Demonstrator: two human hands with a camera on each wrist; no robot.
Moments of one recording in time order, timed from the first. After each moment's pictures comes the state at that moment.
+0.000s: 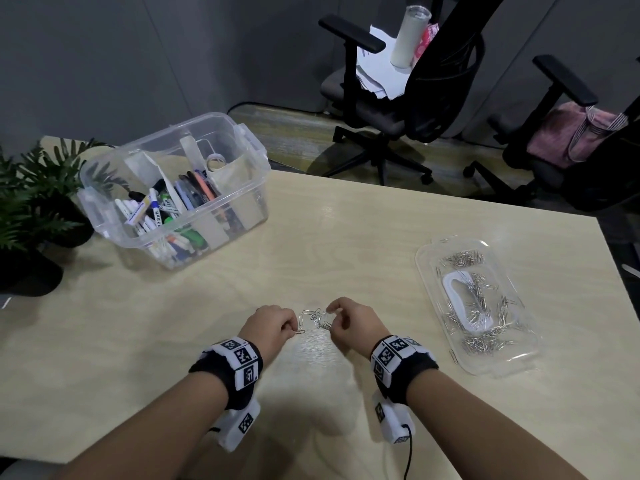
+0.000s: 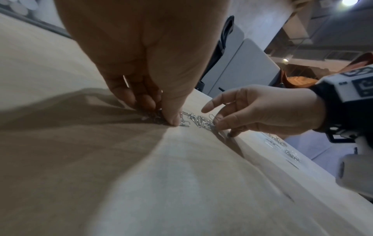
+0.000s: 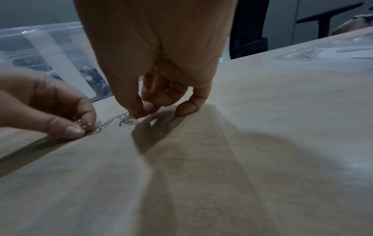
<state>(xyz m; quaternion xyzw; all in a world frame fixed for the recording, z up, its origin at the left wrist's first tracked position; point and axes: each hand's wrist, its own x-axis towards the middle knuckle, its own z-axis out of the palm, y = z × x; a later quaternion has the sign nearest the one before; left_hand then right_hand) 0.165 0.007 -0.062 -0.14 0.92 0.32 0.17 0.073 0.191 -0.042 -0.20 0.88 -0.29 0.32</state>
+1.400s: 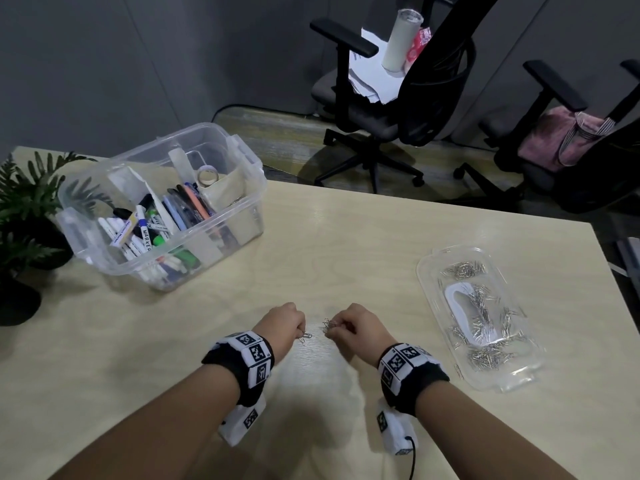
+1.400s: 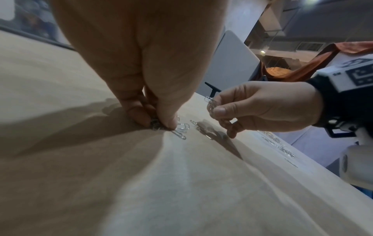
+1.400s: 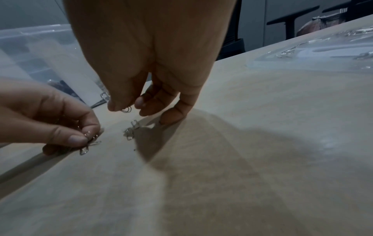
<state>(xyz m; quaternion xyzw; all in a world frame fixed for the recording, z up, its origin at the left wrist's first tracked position) 0.115 0.002 -0.052 -0.05 0.93 0.27 0.25 0.050 0.183 -0.046 -0.20 0.87 -0.30 0.33</state>
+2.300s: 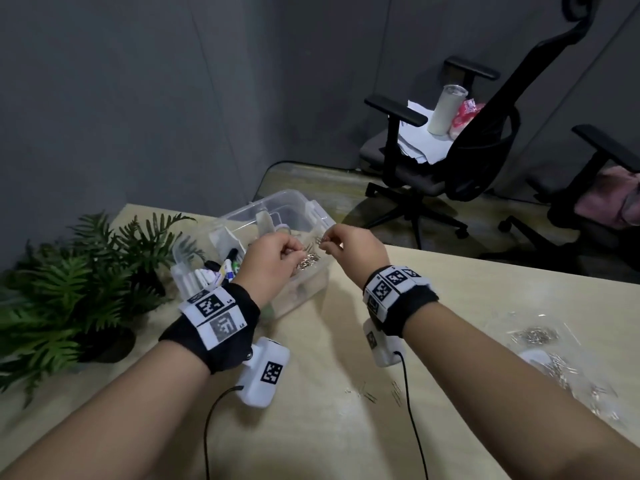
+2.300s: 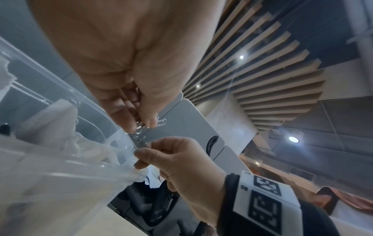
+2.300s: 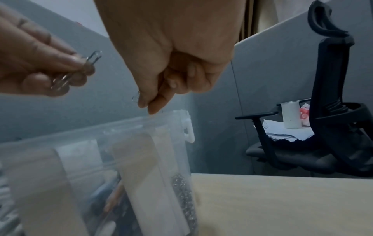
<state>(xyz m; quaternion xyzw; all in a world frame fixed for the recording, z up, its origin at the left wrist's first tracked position) 0.077 -0.150 0.116 -0.22 0.86 0.46 -0.10 -0.038 -0.025 0.092 -0.33 0.90 -0.26 0.10</state>
